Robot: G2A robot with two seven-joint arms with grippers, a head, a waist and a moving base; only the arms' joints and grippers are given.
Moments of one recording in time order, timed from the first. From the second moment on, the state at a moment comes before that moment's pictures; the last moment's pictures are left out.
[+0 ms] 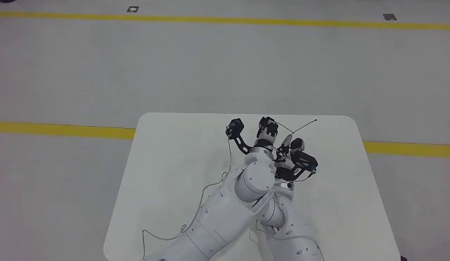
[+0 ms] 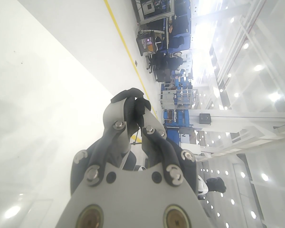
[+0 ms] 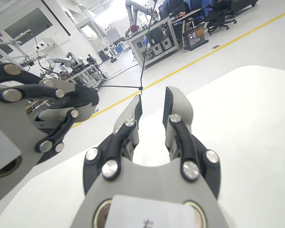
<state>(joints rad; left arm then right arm) 1.16 -1.79 -0.89 -1.28 0.14 0.34 0.37 -1.45 -1.60 1.20 -1.25 -0.99 0.34 -0.74</state>
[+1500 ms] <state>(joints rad) 1.17 -1.78 -0.93 -1.29 0.18 0.34 0.36 -1.44 -1.63 1.21 -1.23 -1.03 0.34 -0.75</state>
